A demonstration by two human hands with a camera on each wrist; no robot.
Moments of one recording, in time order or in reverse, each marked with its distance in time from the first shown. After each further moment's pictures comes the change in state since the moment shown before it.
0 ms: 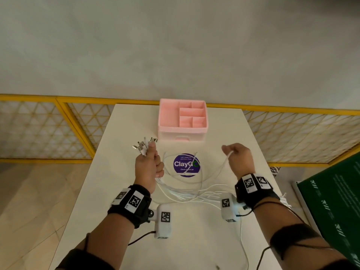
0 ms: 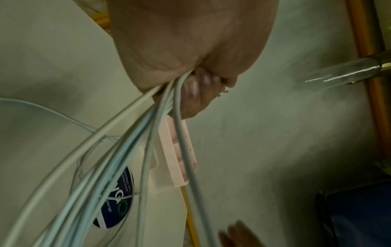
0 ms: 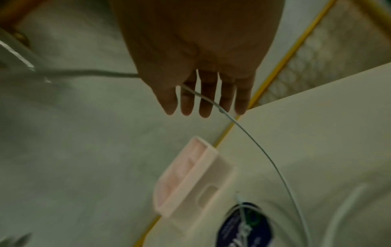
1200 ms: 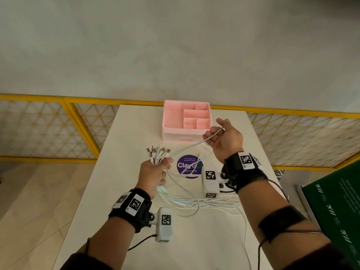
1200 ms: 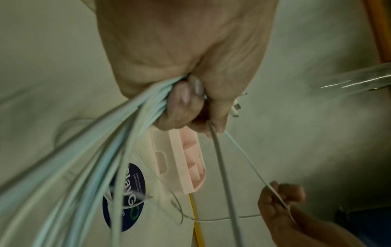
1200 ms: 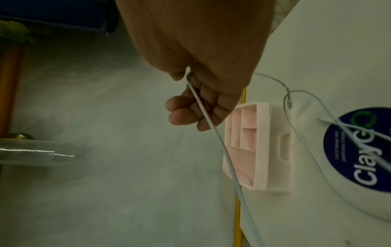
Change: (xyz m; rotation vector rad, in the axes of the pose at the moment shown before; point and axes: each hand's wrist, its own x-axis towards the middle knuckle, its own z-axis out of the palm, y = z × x) left_hand -0.002 -0.011 -0.014 0.226 -0.041 -0.084; right_hand -0.001 -0.102 0.030 1.198 -0.140 0.350
